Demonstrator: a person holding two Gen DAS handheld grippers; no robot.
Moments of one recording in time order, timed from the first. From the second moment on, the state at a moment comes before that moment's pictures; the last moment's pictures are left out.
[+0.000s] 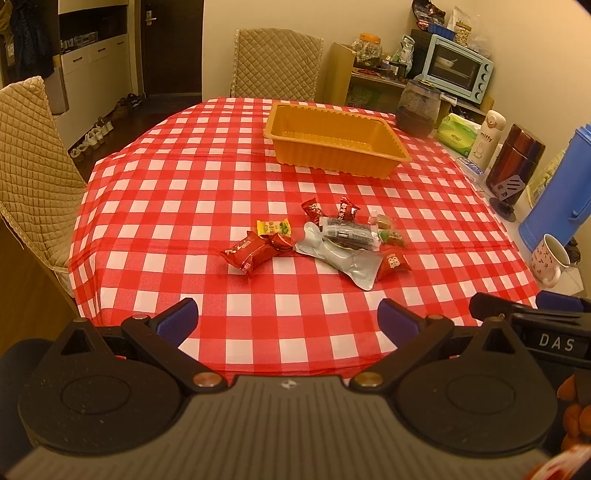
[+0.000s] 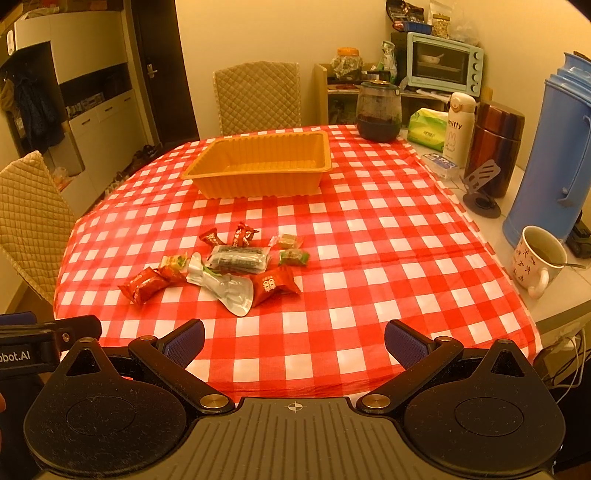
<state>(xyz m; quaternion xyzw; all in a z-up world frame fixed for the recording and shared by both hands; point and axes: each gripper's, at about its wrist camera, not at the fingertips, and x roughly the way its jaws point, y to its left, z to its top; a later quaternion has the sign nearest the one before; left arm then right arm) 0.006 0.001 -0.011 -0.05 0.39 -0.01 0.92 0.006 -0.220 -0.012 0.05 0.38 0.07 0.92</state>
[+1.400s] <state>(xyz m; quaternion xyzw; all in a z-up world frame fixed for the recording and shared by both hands) 0.153 0.032 -0.117 0.11 0.42 -0.12 0.89 0.111 -0.166 -0.104 0.00 0.38 0.14 0.91</state>
